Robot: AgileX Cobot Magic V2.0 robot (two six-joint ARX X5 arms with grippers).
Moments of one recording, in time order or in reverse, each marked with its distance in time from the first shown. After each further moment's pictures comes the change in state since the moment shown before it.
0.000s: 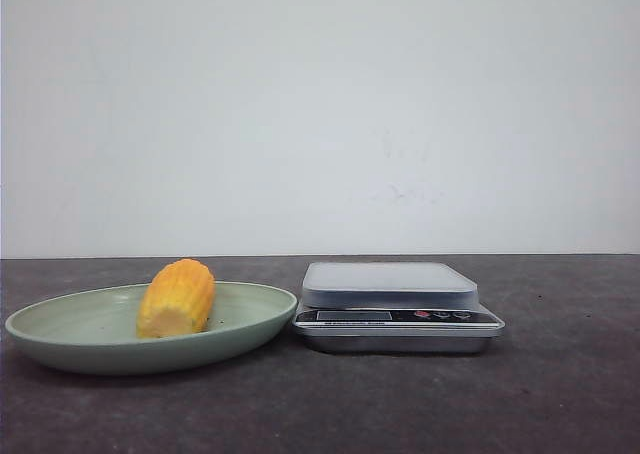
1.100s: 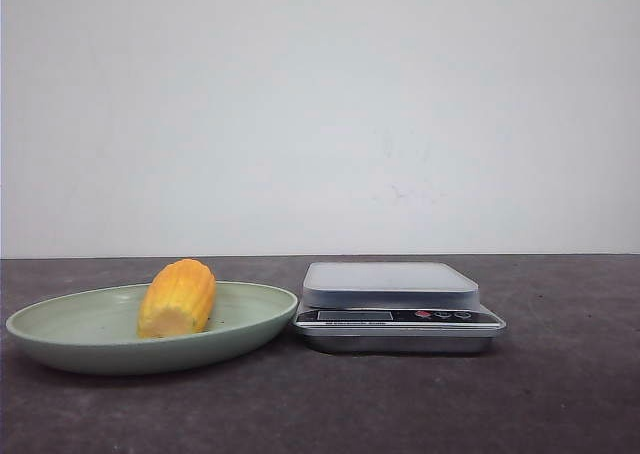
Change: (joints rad) left arm 0.000 0.000 0.001 0.000 0.000 0.000; right arm -0.144 -0.275 -0.371 -0.175 -0.107 0.130
